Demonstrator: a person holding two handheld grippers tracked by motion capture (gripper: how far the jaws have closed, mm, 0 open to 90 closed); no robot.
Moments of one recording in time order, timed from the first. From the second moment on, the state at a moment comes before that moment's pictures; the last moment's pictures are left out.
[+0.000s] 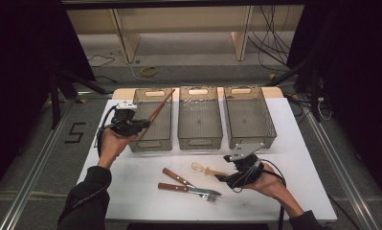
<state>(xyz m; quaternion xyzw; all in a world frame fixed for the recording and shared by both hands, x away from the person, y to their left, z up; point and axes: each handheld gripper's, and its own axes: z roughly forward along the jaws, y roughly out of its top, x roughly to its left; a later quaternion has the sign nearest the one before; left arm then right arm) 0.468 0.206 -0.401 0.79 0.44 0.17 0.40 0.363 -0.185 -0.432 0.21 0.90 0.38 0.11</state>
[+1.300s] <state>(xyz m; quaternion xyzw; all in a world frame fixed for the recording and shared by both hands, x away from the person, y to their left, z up) 0.516 0.216 -0.413 0.75 0.51 0.16 0.38 0.362 -0.184 -0.432 0.21 0.90 0.38 0.10</state>
